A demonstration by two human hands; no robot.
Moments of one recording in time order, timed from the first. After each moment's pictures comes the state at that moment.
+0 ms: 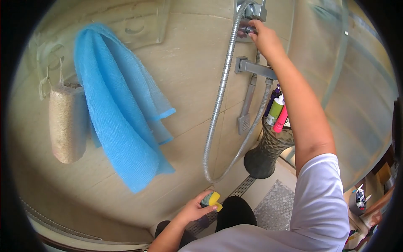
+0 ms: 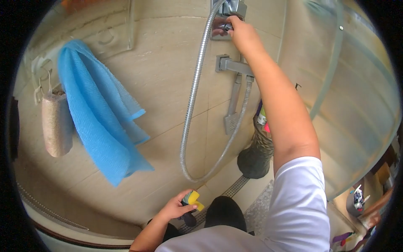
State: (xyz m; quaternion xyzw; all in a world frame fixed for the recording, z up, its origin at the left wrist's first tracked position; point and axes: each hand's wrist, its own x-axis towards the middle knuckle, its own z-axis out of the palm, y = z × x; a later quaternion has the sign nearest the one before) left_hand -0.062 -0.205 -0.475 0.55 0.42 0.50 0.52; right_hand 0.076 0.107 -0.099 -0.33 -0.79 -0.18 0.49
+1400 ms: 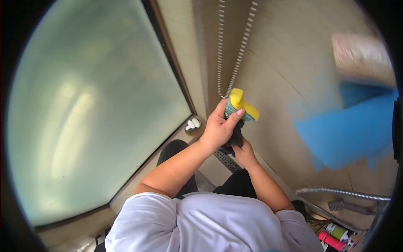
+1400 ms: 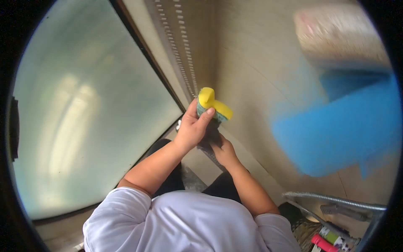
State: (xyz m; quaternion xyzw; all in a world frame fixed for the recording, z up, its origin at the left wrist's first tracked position) left_hand -0.077 -0.355 -0.385 0.03 0.59 0.80 -0.07; right_hand -0.049 -0.223 -0.481 0.12 -0.74 0.65 -0.14
